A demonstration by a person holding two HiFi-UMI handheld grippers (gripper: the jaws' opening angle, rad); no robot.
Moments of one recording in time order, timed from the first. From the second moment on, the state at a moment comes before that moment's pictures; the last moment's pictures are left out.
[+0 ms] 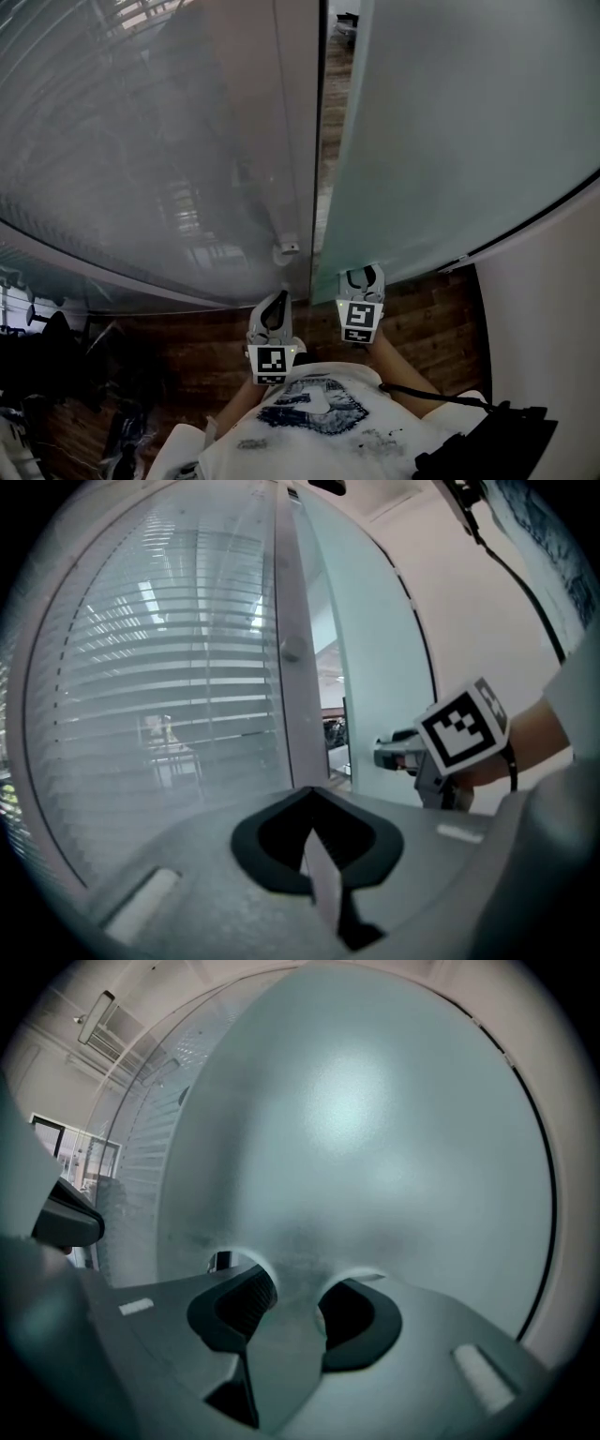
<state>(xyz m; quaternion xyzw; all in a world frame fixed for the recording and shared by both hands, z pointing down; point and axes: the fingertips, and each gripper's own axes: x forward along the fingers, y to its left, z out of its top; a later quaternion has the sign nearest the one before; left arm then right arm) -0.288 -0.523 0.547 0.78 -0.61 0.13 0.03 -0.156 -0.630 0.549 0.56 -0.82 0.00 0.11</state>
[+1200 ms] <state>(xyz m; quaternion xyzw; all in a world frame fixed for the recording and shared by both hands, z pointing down) -0.306 -0.542 0.549 0.82 -0.56 0.13 0.01 -0.168 -0.694 0.551 0.58 -0.80 0.01 0.12</state>
